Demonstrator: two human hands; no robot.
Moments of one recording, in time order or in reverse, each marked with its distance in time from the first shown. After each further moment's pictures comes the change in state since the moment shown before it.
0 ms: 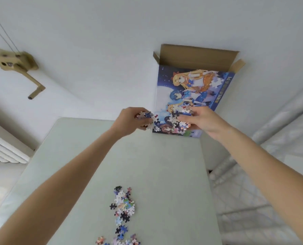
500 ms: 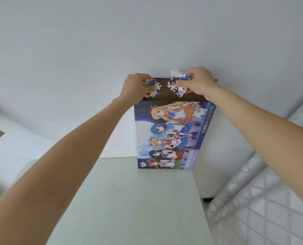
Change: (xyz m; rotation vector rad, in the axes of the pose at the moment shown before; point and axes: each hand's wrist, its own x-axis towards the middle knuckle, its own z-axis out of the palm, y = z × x) left_hand 0.205 0.108 -0.003 0.278 0.255 0.291; right_hand 0.147 -0.088 -0.117 -0.491 0.419 -0.353
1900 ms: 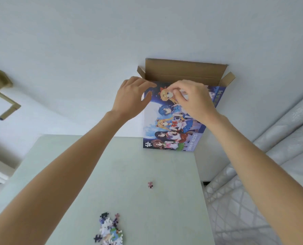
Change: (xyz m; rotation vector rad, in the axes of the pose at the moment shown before) left_hand -0.097 -0.040 -0.003 0.404 0.236 0.419; right_hand -0.096 -0.008 0.049 -0.174 0.126 -0.571
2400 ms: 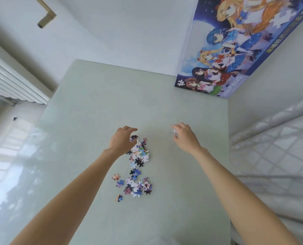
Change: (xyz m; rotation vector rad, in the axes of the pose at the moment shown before) left_hand -0.358 0.015 -0.001 -0.089 -0.870 -0.798; right_hand -0.270 -0.076 0.176 0.074 -0.830 0.498
